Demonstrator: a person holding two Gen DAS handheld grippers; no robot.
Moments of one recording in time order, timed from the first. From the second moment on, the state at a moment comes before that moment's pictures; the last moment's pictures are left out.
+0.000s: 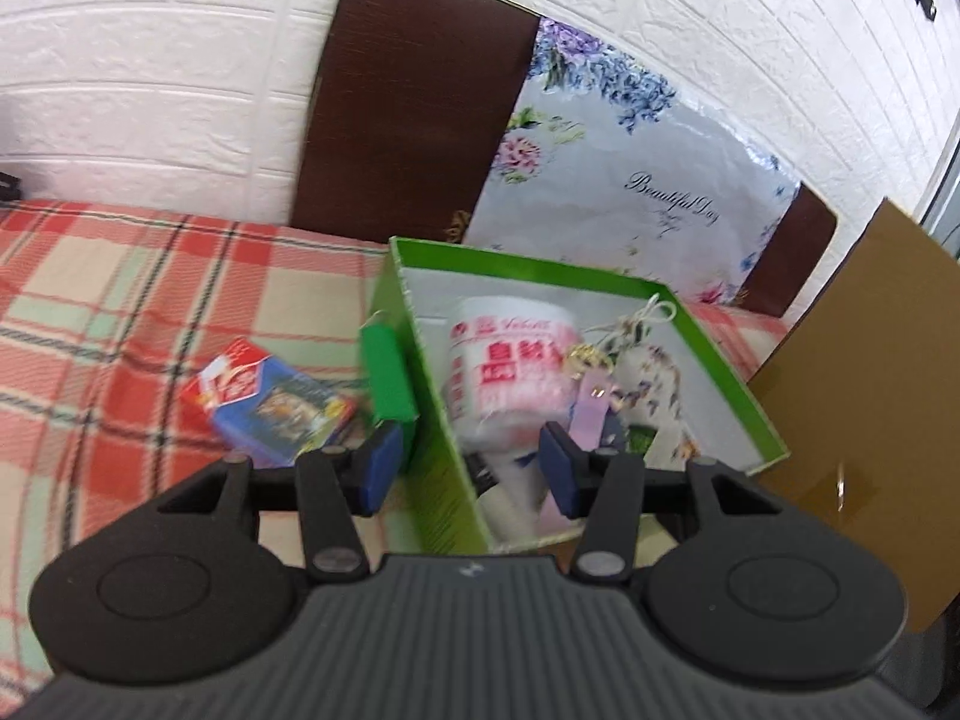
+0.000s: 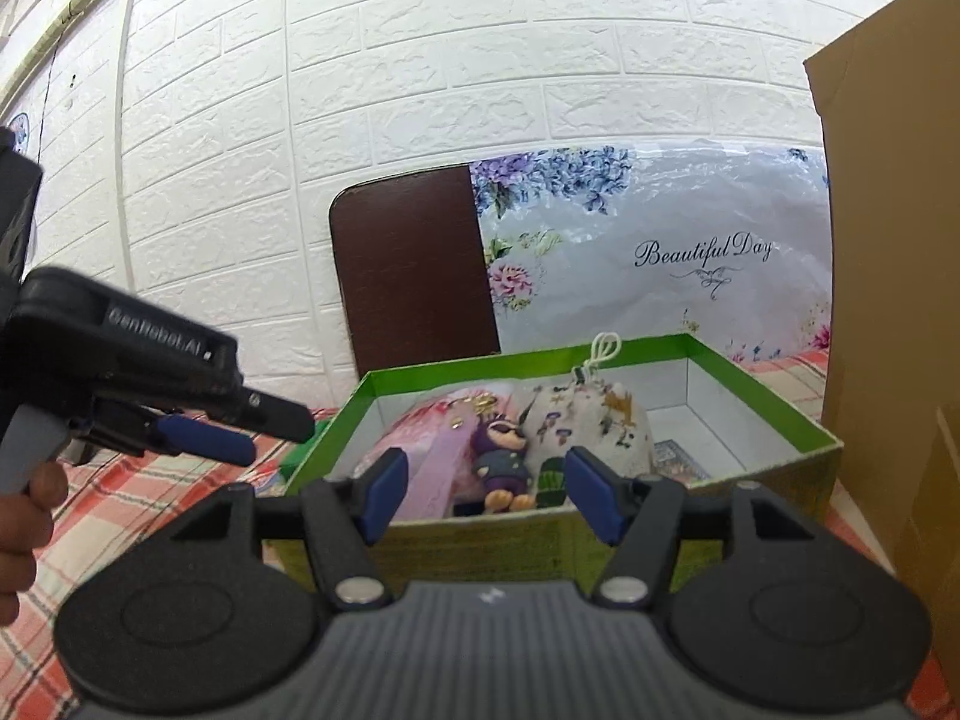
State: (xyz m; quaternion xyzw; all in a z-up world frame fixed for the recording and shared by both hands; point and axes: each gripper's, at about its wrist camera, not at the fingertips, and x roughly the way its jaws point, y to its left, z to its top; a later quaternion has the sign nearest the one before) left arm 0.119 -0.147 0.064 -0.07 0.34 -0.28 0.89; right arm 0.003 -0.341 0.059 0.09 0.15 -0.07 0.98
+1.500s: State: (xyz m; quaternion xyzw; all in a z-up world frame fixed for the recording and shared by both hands) left arm 0.093 -0.012 0.025 0.00 0.32 -0.10 0.94; right arm 0.006 -0.199 0.076 -0.06 0.22 0.06 0.97
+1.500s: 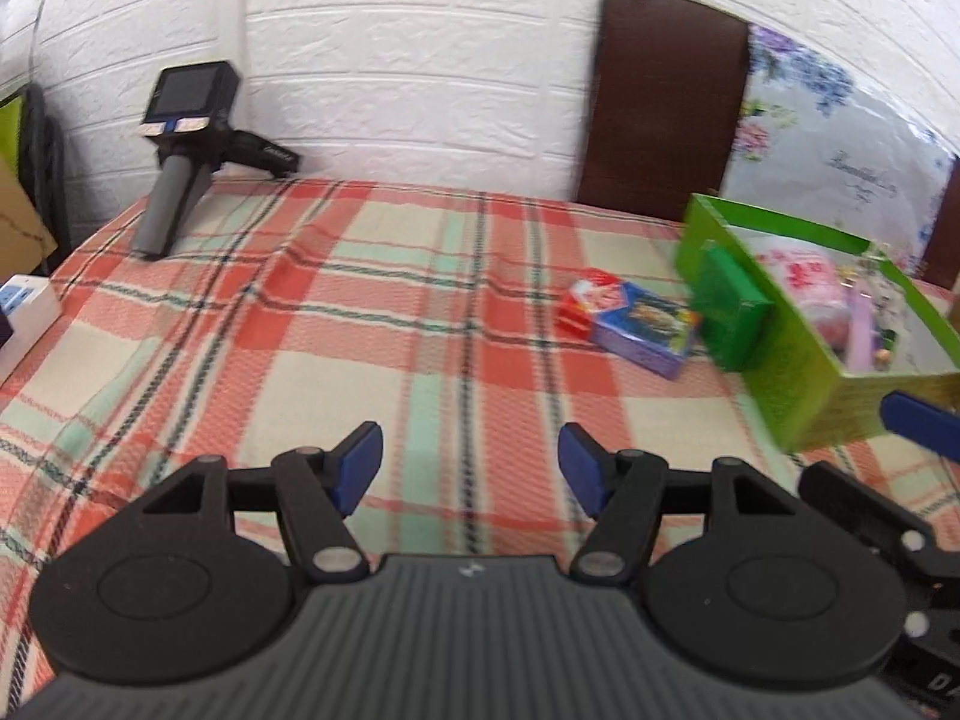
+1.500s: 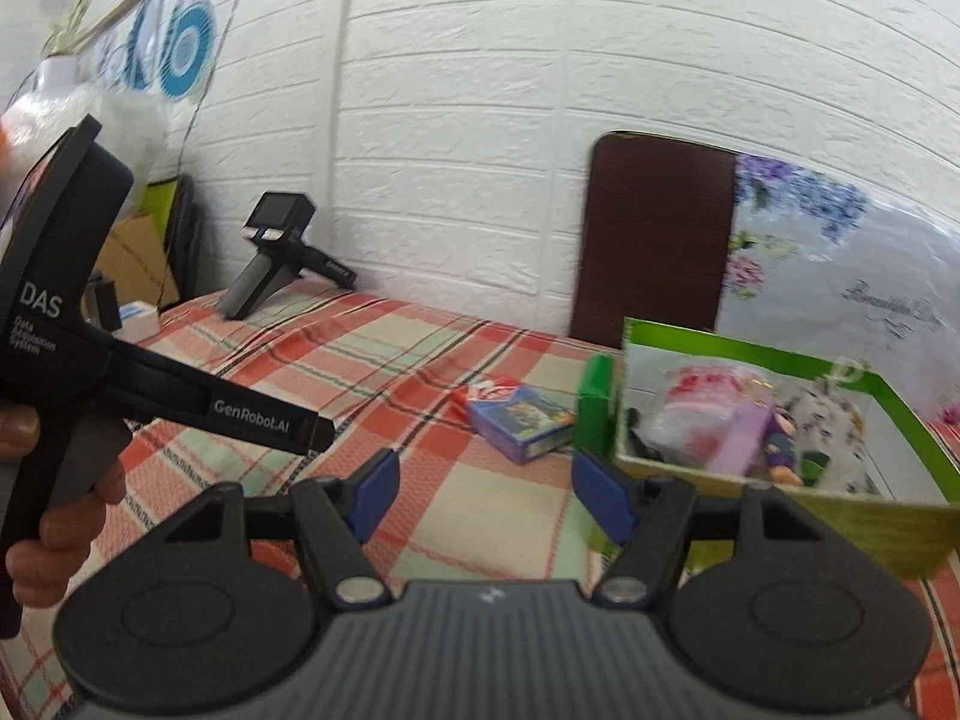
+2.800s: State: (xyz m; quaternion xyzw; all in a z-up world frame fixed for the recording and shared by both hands) left arm 0.118 0.028 -0.009 0.01 0.31 -0.07 0.95; right arm 0.015 -0.187 0.029 -0.02 0.37 0.17 0.91
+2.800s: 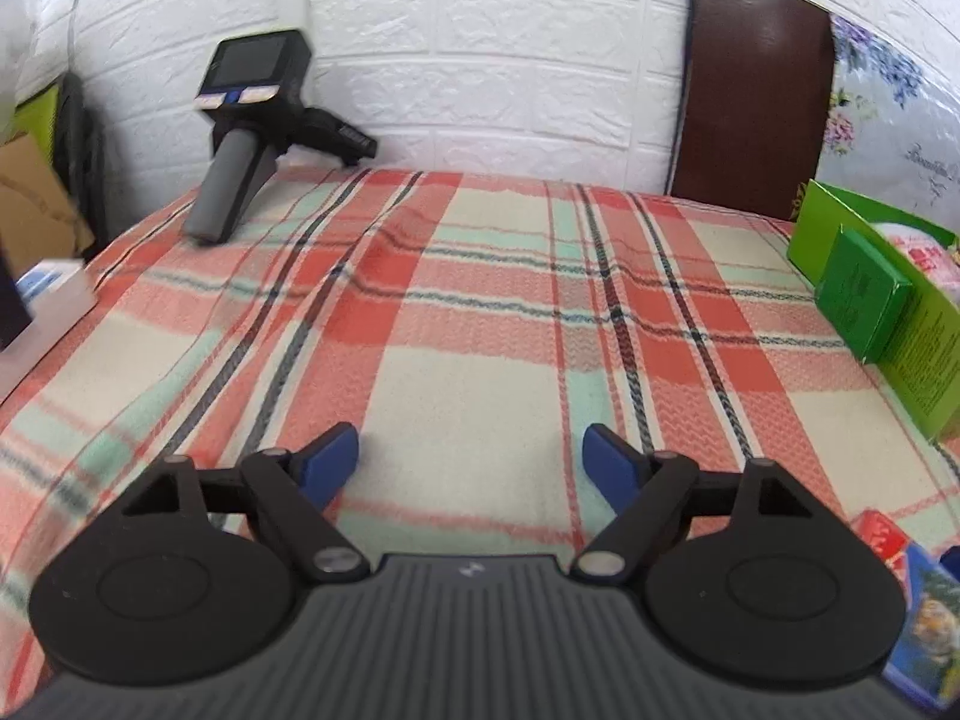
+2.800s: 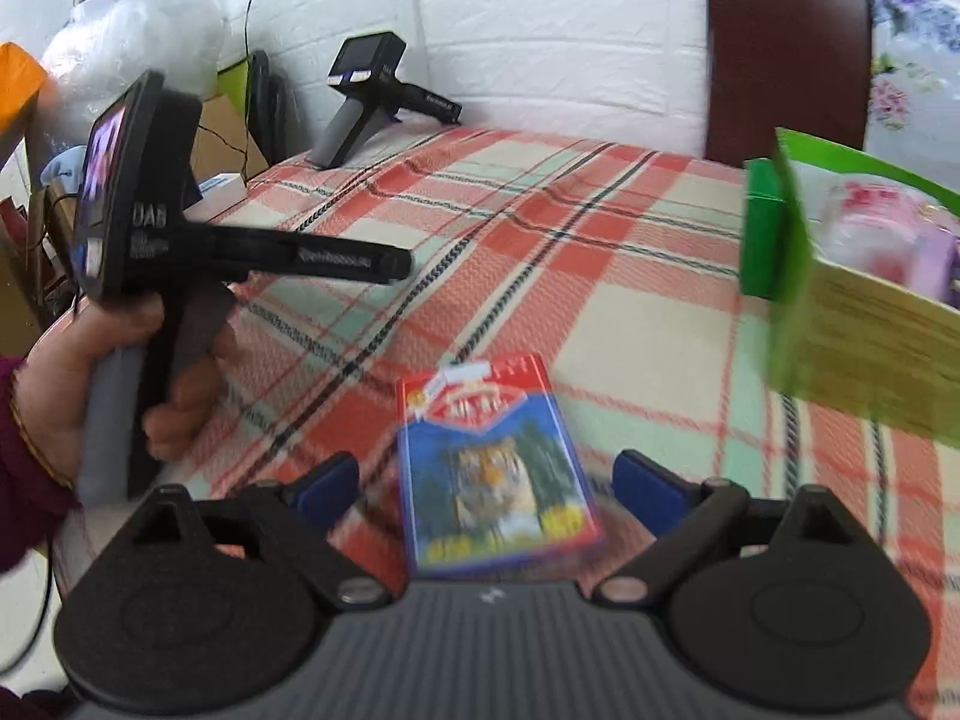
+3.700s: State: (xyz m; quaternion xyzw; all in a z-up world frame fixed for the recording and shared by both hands) left arm 0.082 -0.138 0.077 -0.04 0.35 -0.30 0.89; right arm -0.011 -0.269 0.070 0.02 0.19 0.07 0.98
